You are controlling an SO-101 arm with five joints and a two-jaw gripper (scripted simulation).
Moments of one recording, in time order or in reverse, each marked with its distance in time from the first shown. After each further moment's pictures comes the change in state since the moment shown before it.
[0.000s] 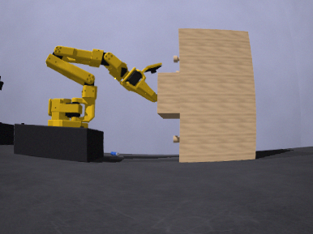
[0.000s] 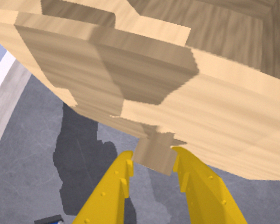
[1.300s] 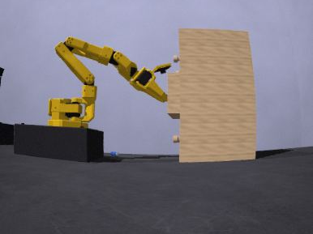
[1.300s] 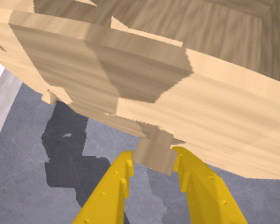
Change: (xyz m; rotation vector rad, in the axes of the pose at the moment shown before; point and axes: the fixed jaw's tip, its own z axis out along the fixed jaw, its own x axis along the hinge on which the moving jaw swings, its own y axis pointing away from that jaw) arm -0.014 -0.007 0.018 0.026 0.014 0.004
